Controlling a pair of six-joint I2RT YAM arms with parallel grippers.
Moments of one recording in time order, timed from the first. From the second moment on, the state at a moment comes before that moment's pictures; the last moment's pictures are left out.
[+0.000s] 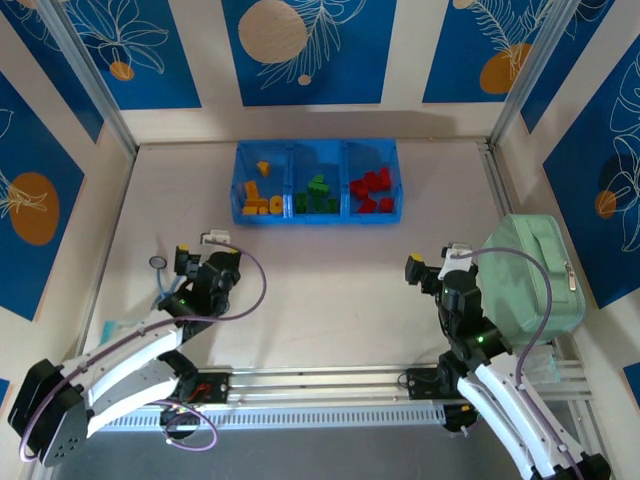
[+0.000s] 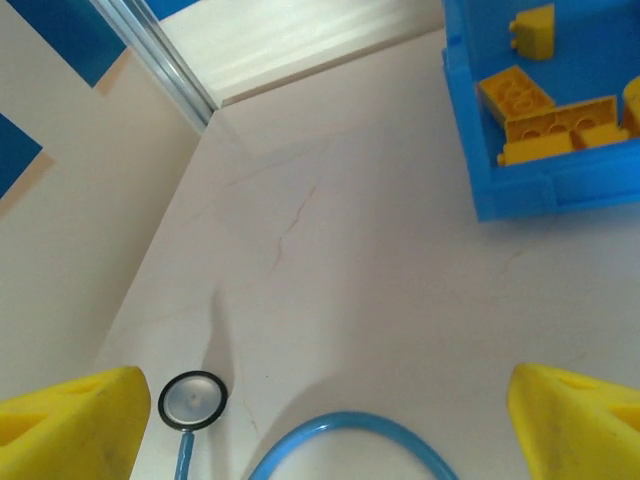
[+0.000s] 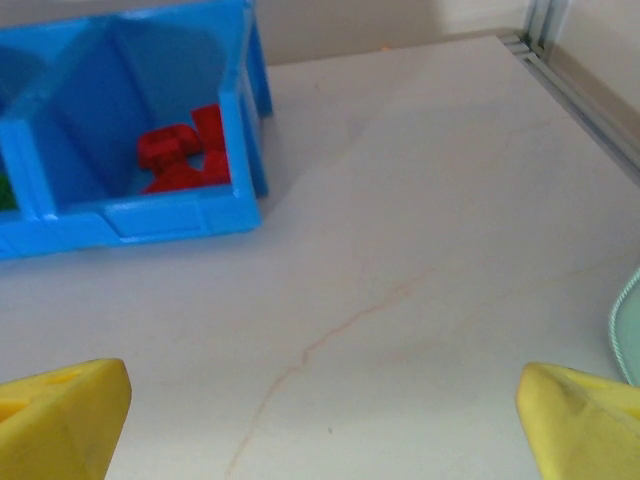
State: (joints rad) left arm -0.66 0.92 0.44 -0.11 -0.90 -0.06; right arm 0.35 0.38 0.23 -0.26 0.37 0.24
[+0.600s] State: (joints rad) left arm -0.66 0.71 0.24 -0.04 -1.06 -0.03; right arm 0.32 0.41 0.17 -0.20 0.37 0.23
